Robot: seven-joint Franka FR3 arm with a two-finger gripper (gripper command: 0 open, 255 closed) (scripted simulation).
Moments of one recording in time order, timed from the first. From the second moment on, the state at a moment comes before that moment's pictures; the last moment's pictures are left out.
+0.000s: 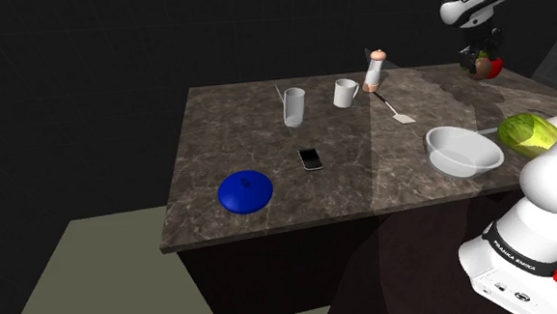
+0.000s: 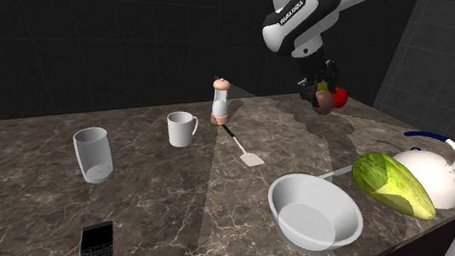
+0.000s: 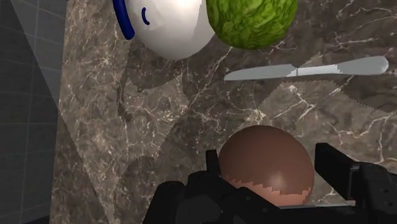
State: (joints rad) arm -0.53 0.24 -0.31 -1.77 -0.52 1.89 -0.21
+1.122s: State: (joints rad) arm -0.69 0.39 -0.38 -1.69 -0.49 2.07 -0.39
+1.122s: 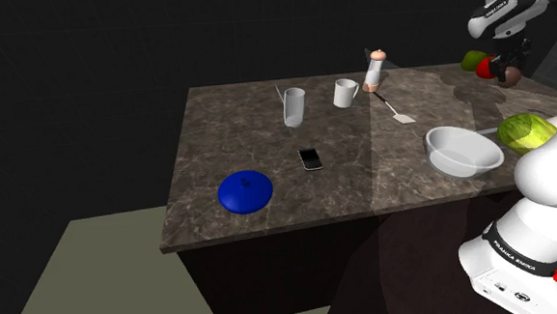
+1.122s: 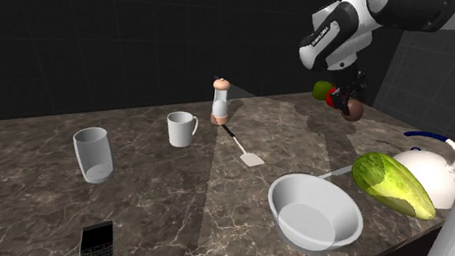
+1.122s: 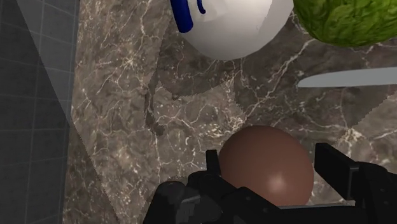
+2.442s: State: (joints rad) arm -0.71 0.53 -0.38 -1.77 -0.51 2.26 -0.29
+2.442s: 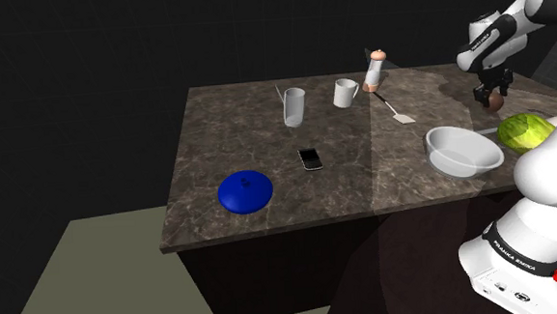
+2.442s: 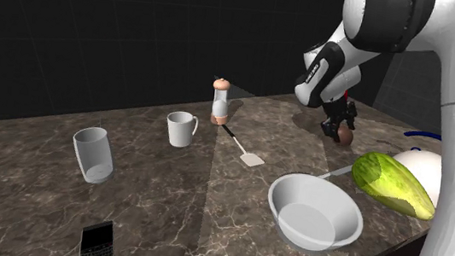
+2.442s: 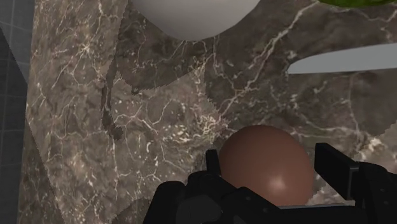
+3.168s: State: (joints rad) arm -0.72 0.58 -0.38 -1.77 -0.51 2.32 -0.25
